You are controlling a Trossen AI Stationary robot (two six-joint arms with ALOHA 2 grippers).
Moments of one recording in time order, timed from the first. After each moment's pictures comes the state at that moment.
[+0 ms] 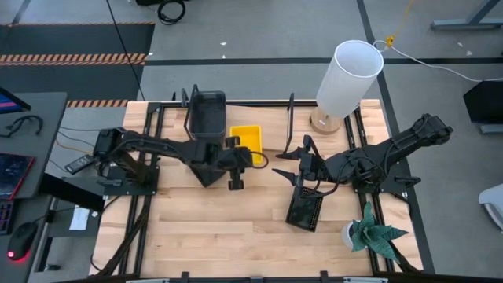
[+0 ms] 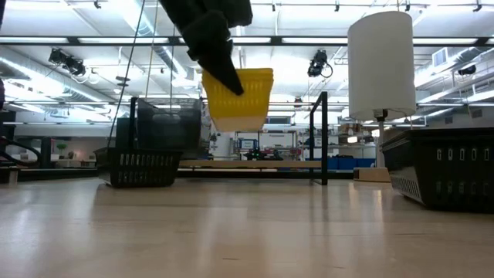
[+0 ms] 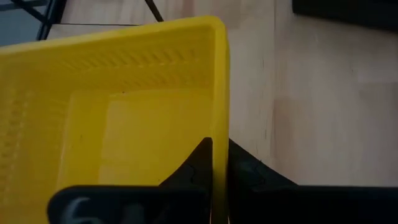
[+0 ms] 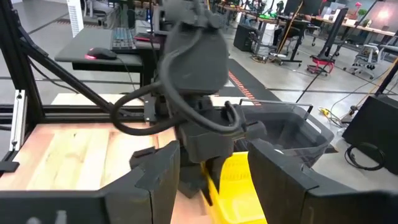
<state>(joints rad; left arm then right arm) -0.07 1.64 1.27 -0.55 -0.30 0.02 0.40 1.21 1.01 -0.02 0.65 0.00</state>
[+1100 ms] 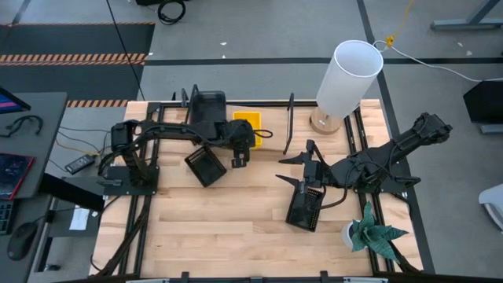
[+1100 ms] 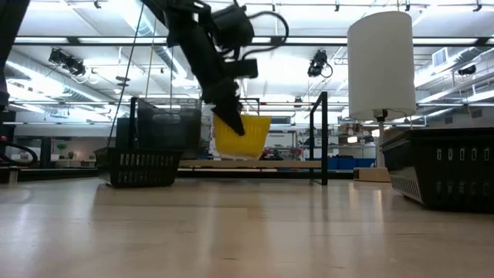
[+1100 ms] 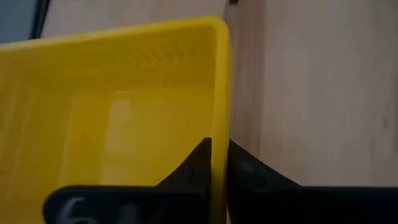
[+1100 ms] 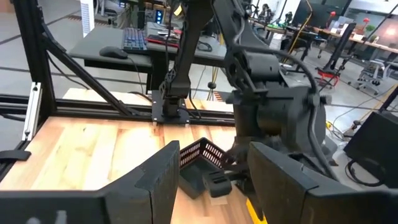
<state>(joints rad) 0.21 1.78 1.27 -0.47 -0.16 0.25 0.47 1.20 1.01 -0.02 0.69 -0.06</state>
